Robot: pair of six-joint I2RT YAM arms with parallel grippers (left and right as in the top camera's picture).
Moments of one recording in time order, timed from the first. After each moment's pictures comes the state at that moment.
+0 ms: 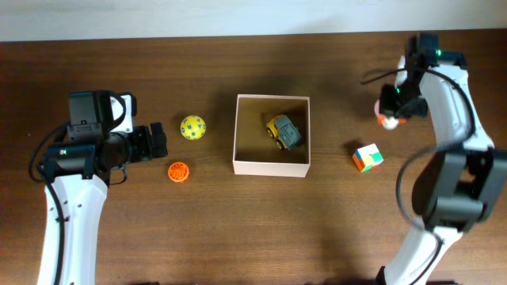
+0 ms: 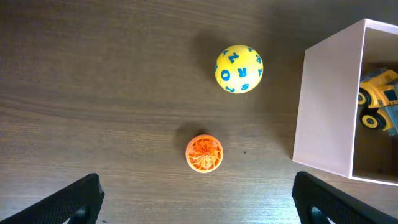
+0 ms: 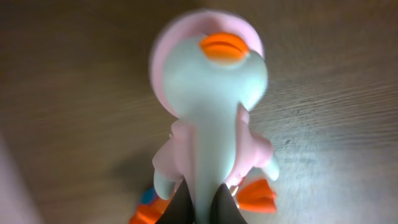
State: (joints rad) left arm 0.08 1.33 1.25 -0.96 0.12 -0.07; right arm -0.13 2.04 1.85 -1.20 0.02 0.09
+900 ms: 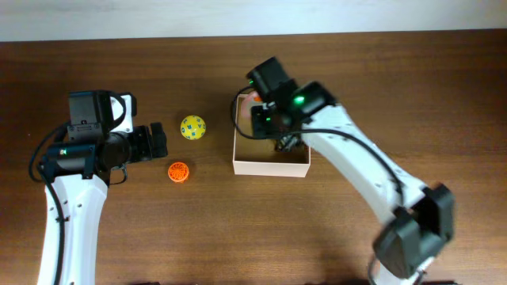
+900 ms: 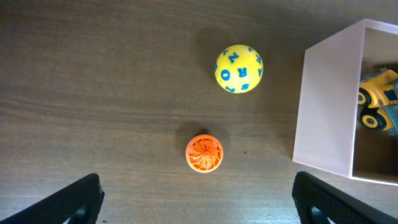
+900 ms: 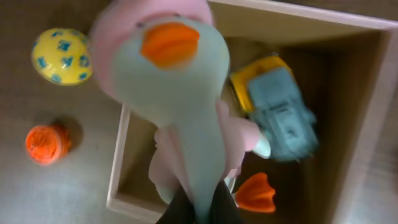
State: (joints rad) left arm 0.08 1.33 1.25 -0.96 0.12 -0.07; right arm 0.58 1.90 1.72 -0.99 0.04 0.48
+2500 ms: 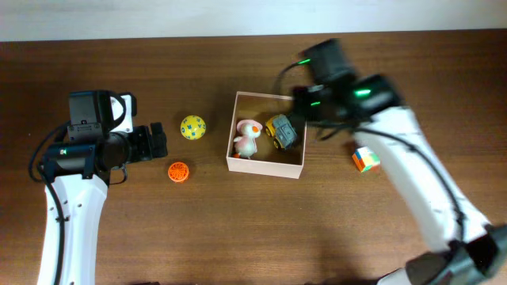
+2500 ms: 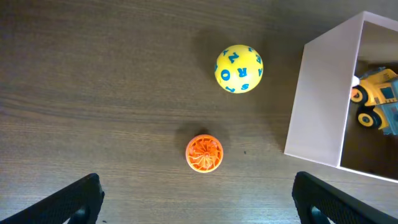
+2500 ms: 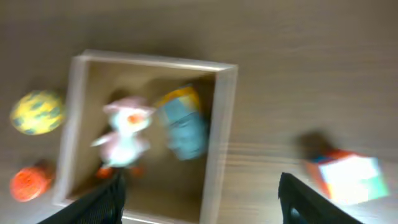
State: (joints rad) left arm 0.08 1.33 1.25 -0.96 0.12 -0.07; right arm 0.35 1.67 1.72 -1.12 0.11 0.43
